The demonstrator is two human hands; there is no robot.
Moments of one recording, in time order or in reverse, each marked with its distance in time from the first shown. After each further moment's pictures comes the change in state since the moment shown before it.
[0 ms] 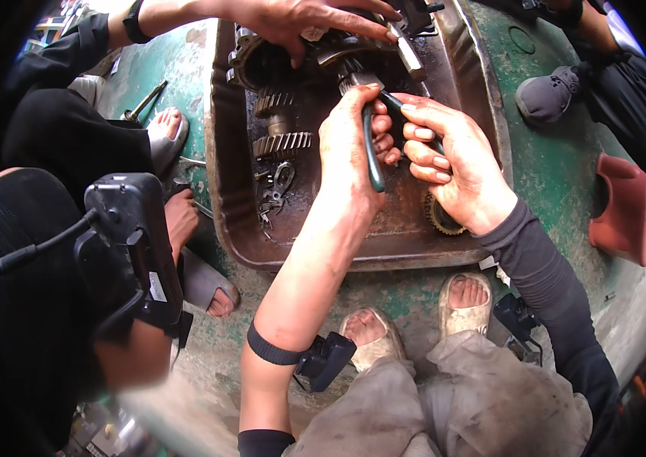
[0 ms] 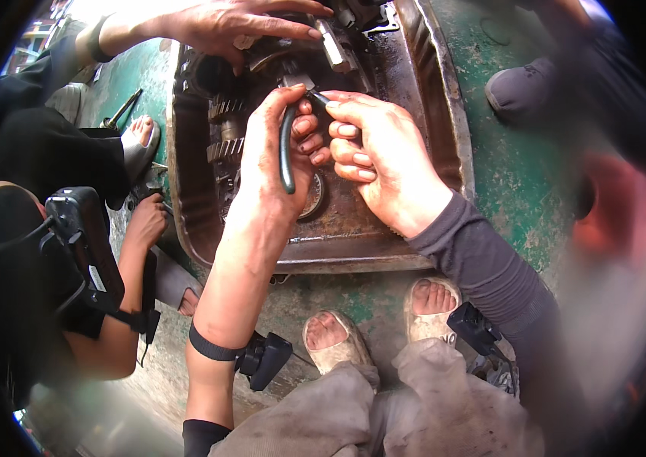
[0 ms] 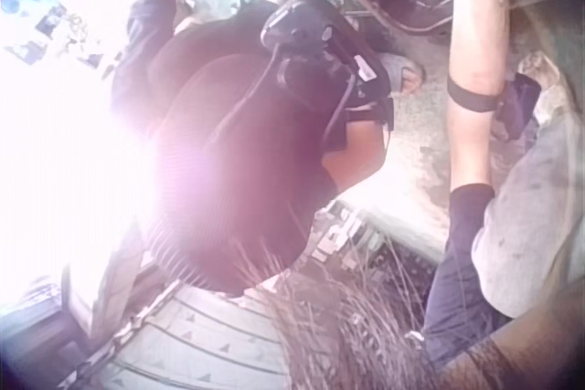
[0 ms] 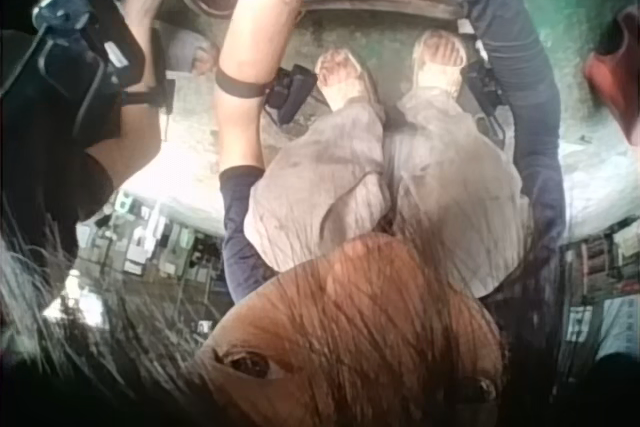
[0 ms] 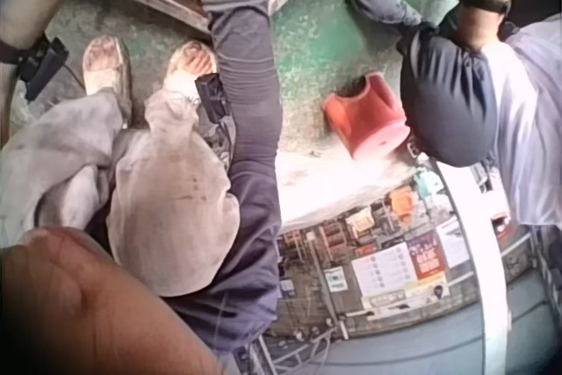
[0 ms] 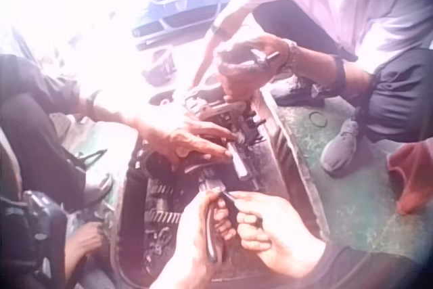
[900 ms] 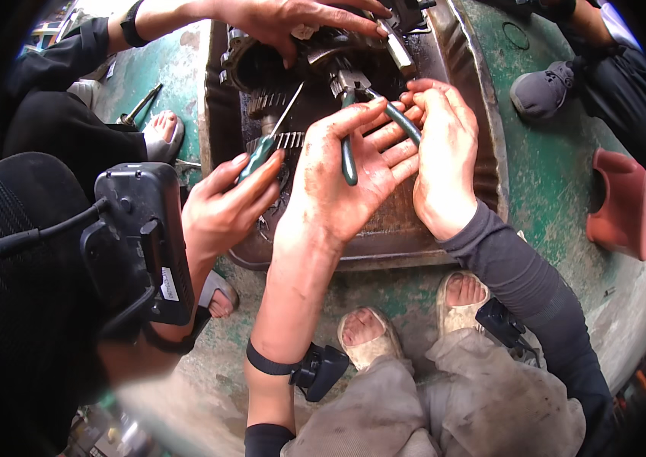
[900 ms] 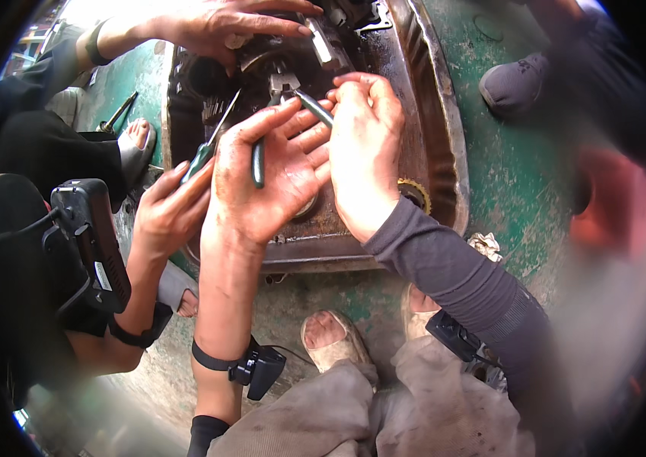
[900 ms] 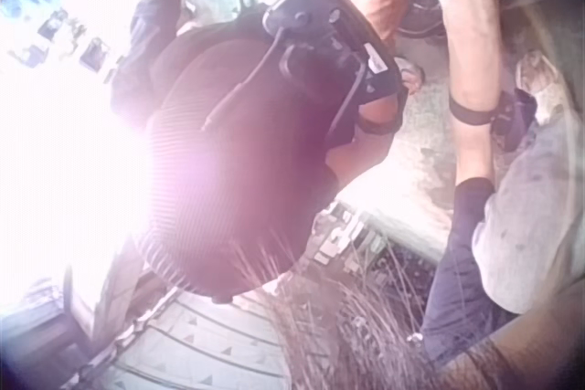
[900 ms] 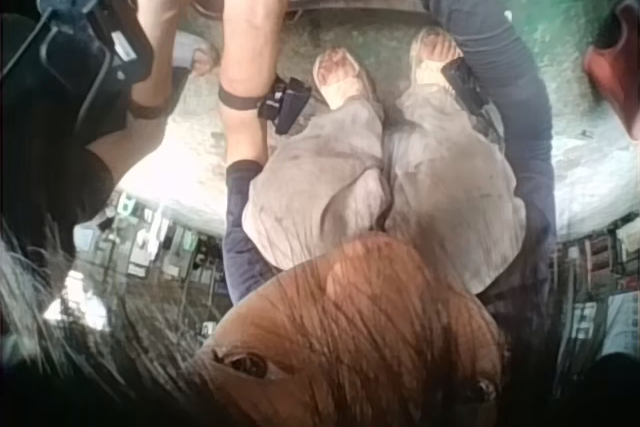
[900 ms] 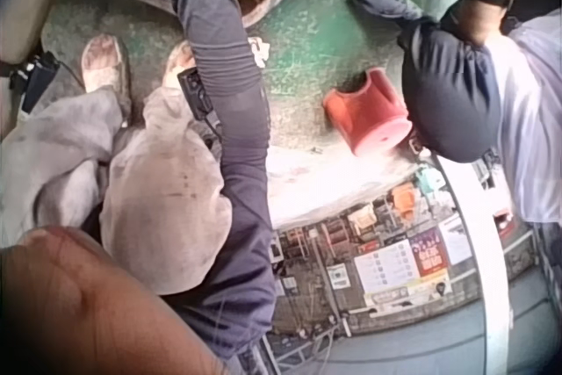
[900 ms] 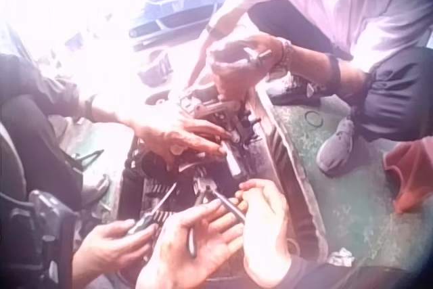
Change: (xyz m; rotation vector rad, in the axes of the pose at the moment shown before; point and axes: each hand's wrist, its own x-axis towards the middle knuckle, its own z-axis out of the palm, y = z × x) left_hand -0.018 0.009 -0.013 -0.339 -0.398 -0.257; right_hand 0.014 0.029 0.019 -0.148 0.343 -0.660
